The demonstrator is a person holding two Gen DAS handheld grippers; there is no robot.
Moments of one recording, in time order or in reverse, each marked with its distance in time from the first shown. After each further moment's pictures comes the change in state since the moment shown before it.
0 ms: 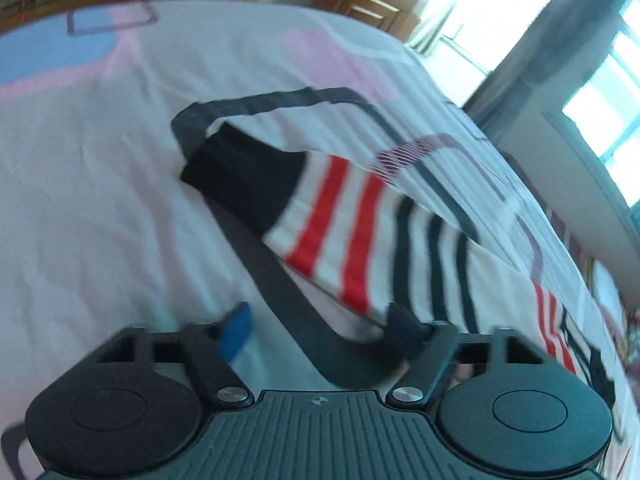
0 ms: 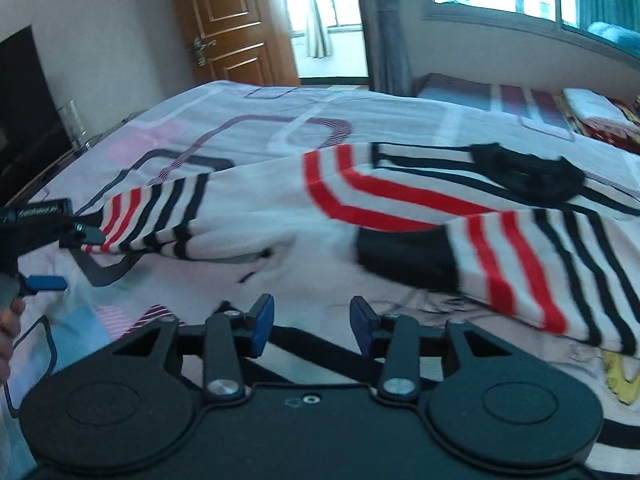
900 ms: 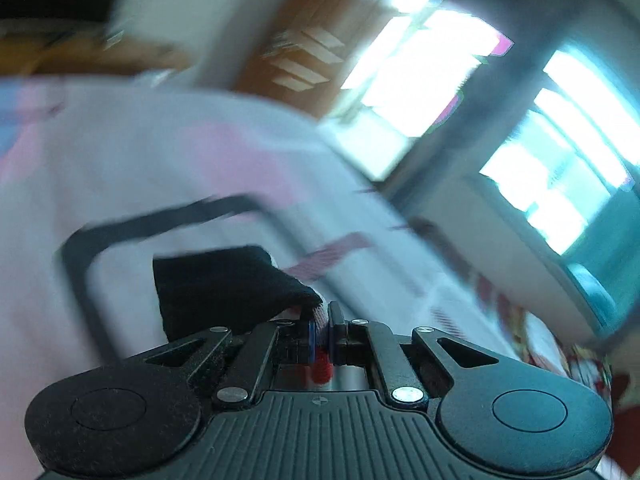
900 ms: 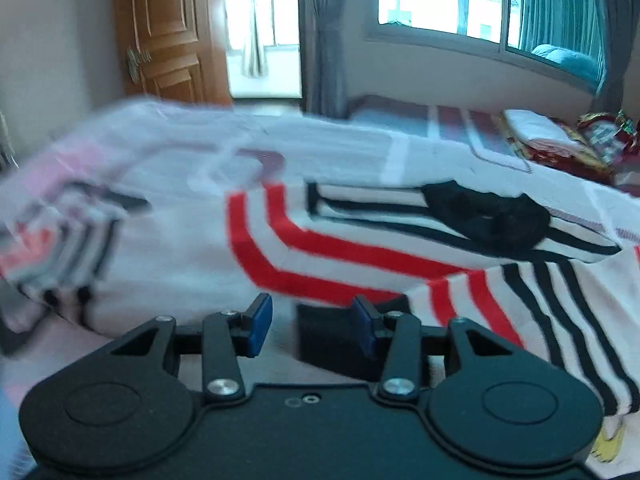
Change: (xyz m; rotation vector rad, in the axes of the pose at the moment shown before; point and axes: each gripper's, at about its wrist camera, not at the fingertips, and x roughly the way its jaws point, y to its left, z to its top) left arm -0.006 -0.053 0.050 0.107 -0.247 -0.278; right arm 0.060 -0.009 0.034 0.017 -0.011 -0.261
